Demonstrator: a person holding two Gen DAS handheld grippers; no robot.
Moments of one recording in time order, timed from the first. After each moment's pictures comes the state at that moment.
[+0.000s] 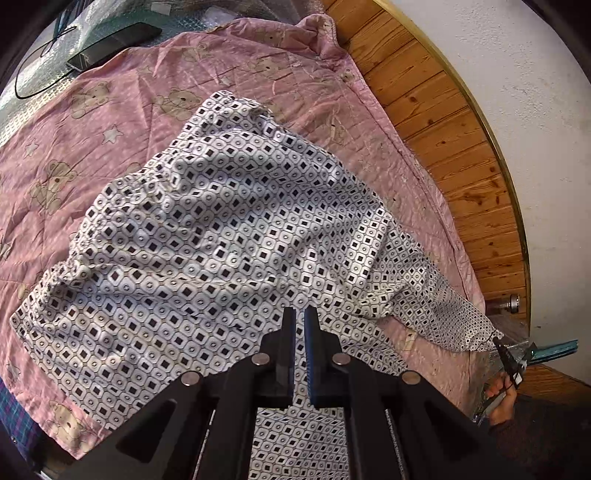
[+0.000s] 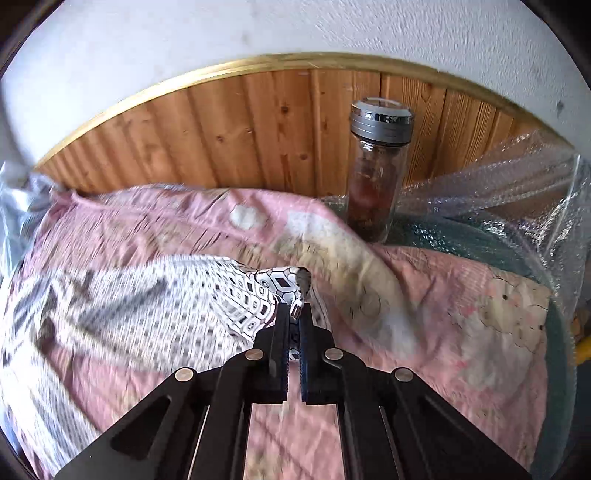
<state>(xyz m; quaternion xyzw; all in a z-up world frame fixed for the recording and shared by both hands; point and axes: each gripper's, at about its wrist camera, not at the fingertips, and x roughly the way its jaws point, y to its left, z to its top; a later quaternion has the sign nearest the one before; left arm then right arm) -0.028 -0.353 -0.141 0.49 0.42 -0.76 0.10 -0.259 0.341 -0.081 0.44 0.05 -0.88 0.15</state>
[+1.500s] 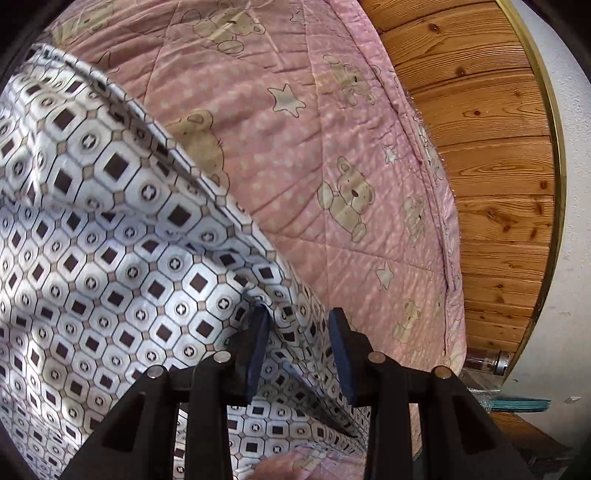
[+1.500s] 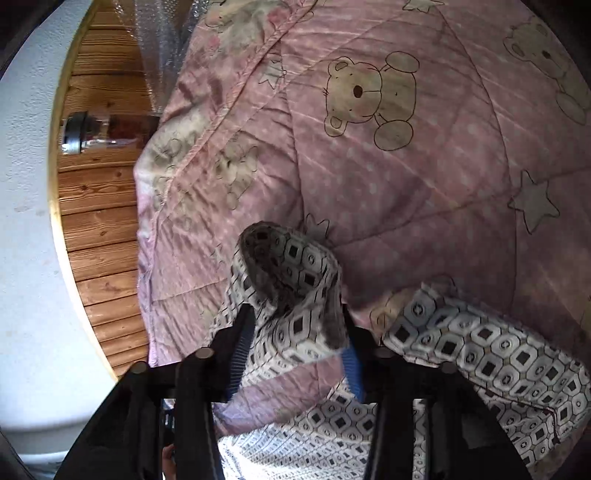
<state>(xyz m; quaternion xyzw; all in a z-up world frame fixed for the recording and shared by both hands) -0.247 -0.276 -0.245 0.52 0.50 -0.69 0.08 -0.151 0.463 -0.210 0.55 -0.52 -0.66 -0.04</state>
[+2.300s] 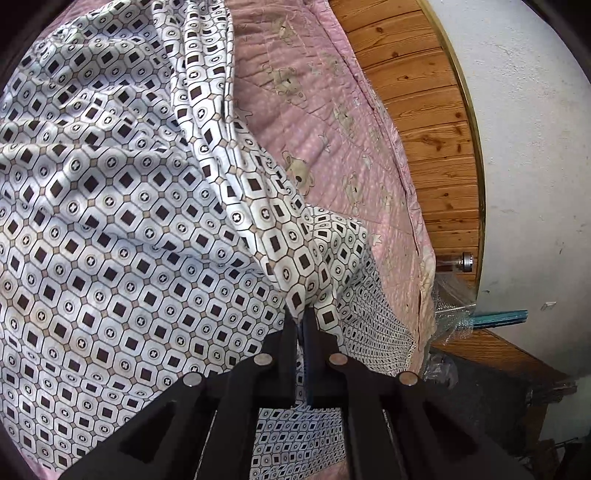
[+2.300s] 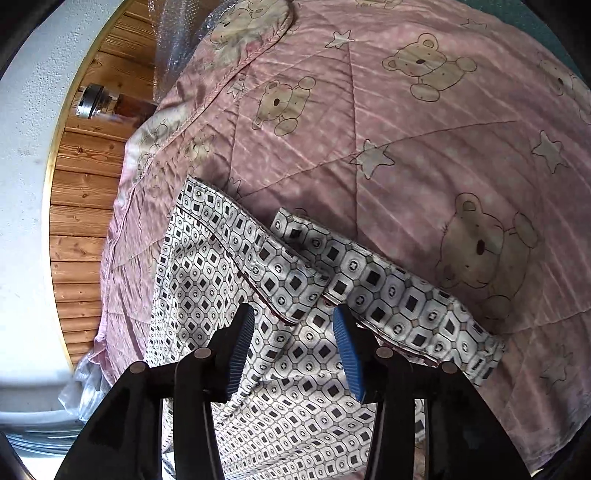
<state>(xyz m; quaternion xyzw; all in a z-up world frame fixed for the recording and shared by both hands) -0.026 -0.271 -0.214 0.48 0.50 -0.72 -0.04 -0.066 0.481 -0.195 0.55 -0.43 -0.72 -0.06</state>
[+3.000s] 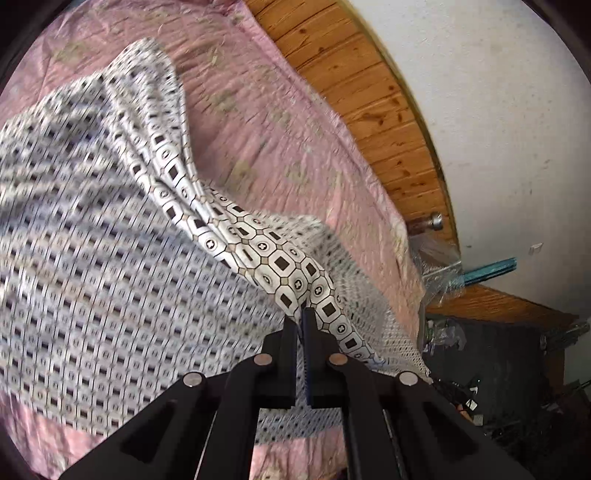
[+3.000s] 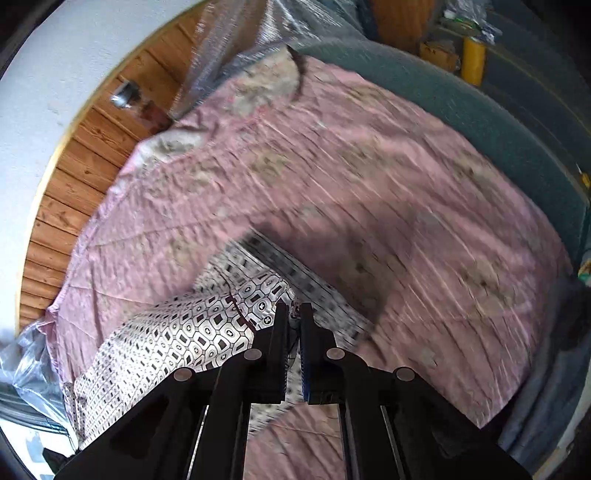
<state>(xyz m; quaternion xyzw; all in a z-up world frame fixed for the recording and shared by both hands) 0.030 -0.256 -0.164 0.49 0.44 -0.75 -0.09 0.002 0.490 -0.132 0.54 -0.29 -0.78 -0.12</state>
